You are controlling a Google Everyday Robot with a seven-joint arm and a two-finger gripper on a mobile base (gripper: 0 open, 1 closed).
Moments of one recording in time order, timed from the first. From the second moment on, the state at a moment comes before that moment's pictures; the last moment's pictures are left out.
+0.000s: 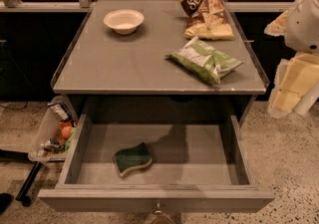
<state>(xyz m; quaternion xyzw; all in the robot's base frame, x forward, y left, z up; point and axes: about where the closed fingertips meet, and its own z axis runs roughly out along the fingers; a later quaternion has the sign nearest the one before) 0.438 -0.217 0.976 -0.60 0.78 -0.03 0.16</state>
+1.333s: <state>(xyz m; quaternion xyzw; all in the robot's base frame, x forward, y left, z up) 0.400 -0.152 0.855 -0.54 0.80 0.13 0.22</state>
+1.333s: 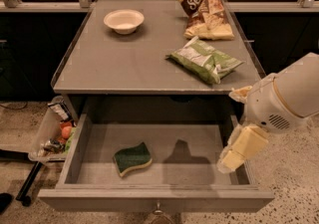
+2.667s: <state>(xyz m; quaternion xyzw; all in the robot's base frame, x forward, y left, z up) 0.425 0.005 0.778 -0.59 0.70 0.27 0.29</state>
